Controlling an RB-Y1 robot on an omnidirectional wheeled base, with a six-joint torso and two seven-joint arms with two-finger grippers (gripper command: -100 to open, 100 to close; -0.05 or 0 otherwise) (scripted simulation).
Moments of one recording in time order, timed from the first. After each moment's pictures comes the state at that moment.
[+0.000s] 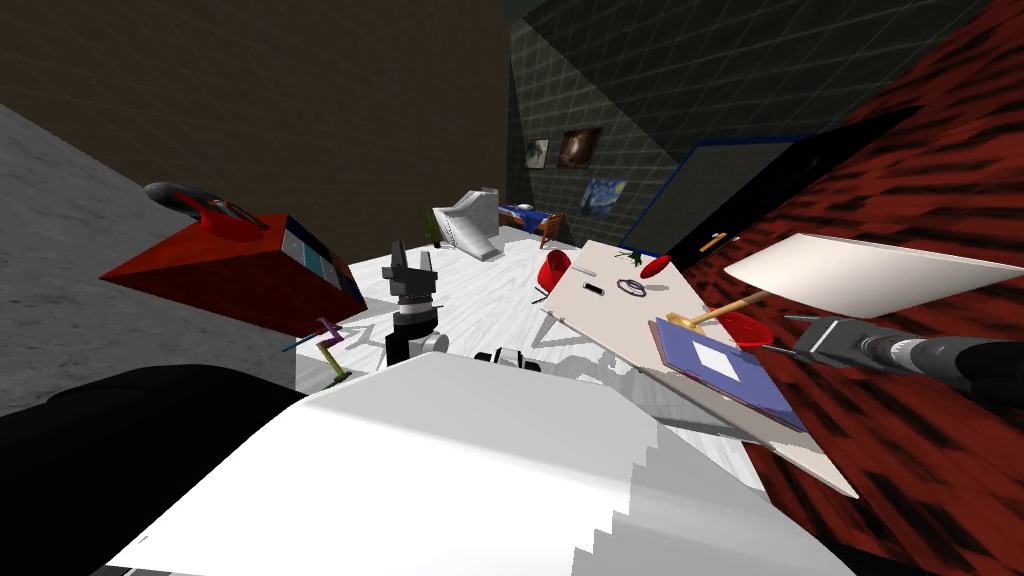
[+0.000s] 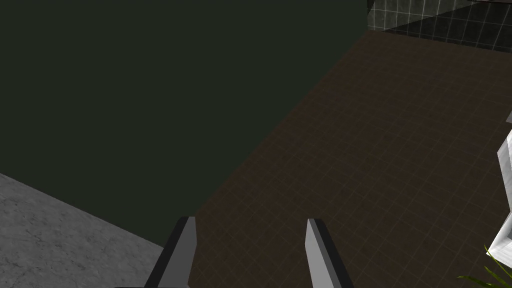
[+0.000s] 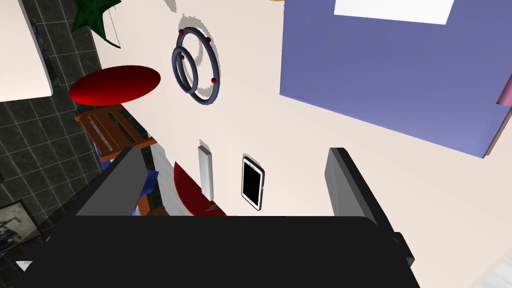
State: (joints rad) left arm 0.53 -0.04 0.00 -2.33 0.12 -0.56 0.05; right arm 0.18 -1.73 0.06 -0.80 0.92 -0.75 0.56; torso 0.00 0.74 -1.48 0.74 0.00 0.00
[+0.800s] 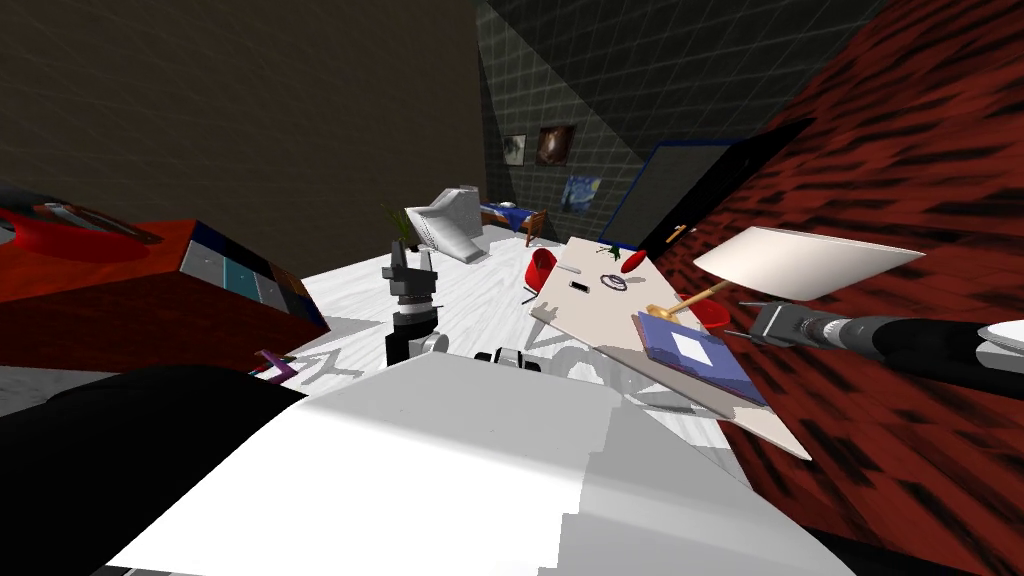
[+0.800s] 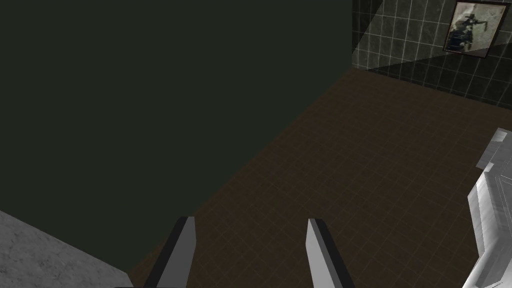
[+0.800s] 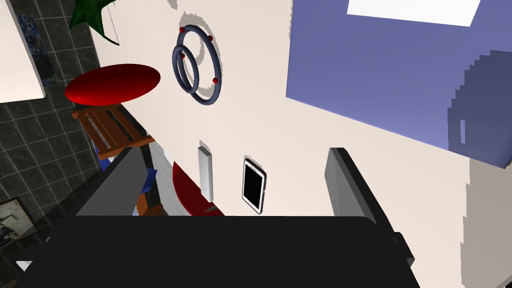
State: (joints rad) left arm 0.53 -0.04 0.00 -2.33 0.12 -0.56 0.05; right arm 0.26 -1.81 0.10 -1.01 0.77 -0.63 0.59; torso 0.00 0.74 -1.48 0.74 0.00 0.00
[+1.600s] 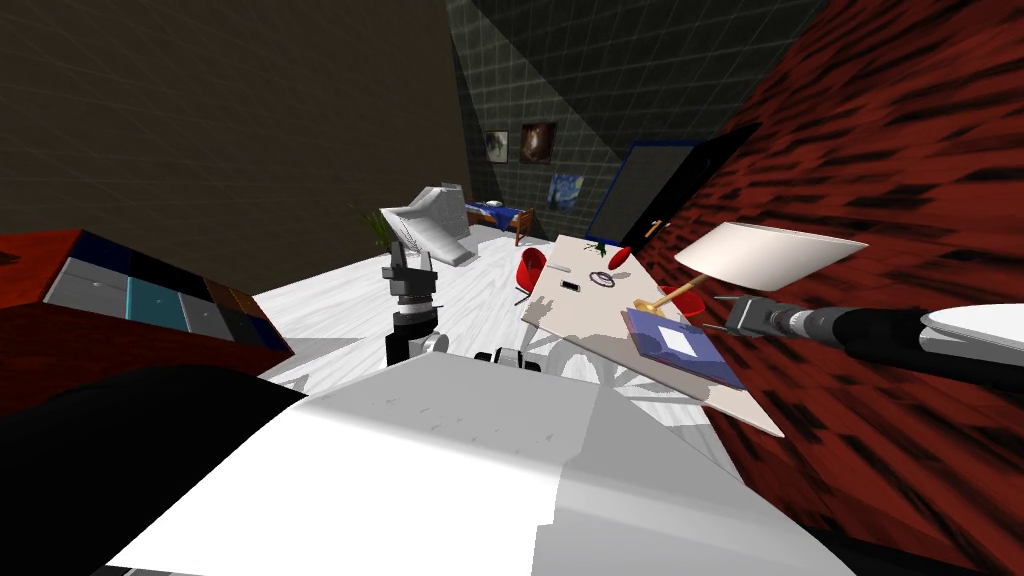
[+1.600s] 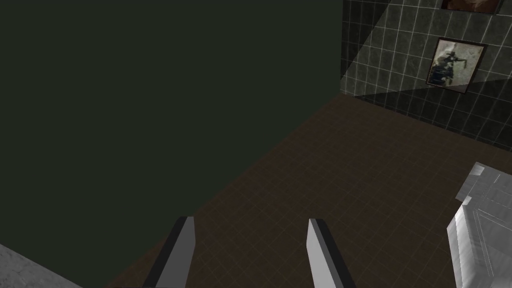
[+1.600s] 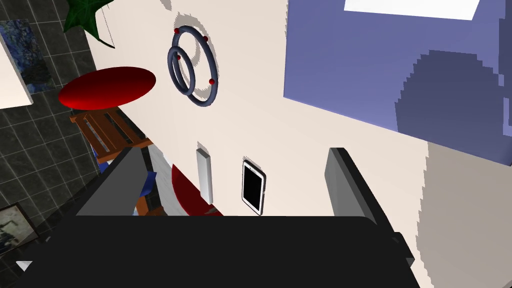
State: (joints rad) left arm 0.53 -0.04 0.00 -2.33 0.12 -0.56 0.05; right arm 0.28 -1.87 0.14 -1.14 0.68 -0.57 0.61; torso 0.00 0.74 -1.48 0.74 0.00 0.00
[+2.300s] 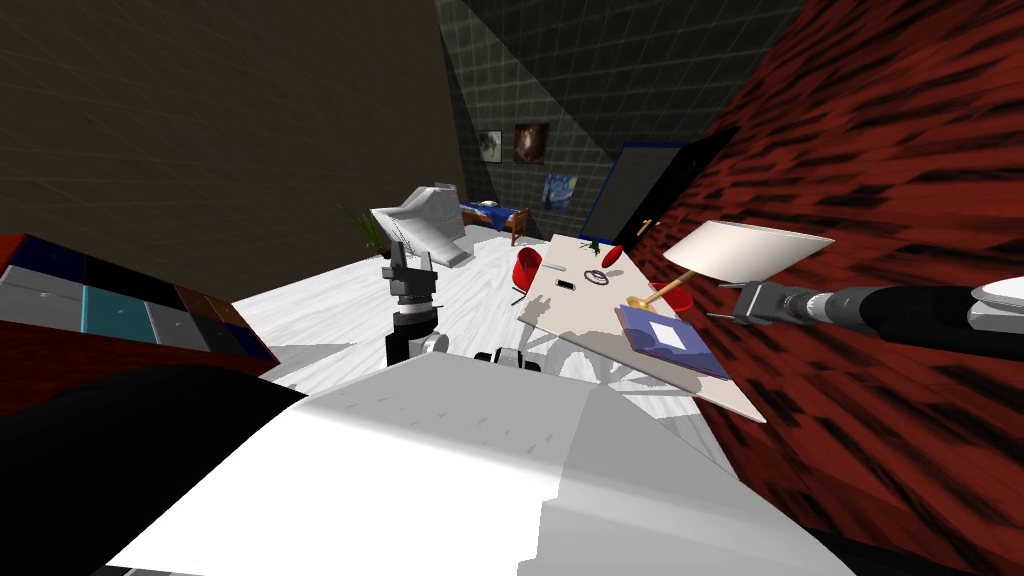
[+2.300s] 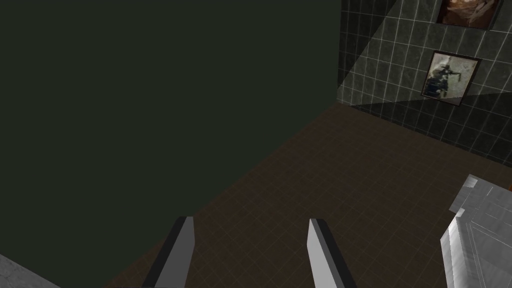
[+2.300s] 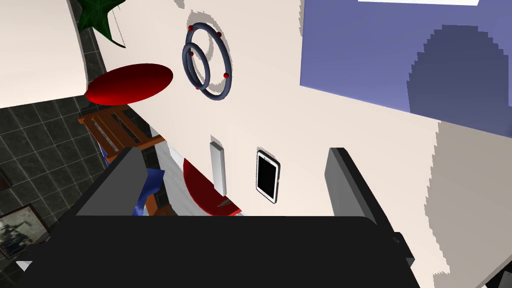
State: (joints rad) left arm 0.53 -0.04 0.00 -2.33 0.12 -0.56 0.05; right arm 0.26 -1.98 0.17 -1.15 0.57 -0.63 0.59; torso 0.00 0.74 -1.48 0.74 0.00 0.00
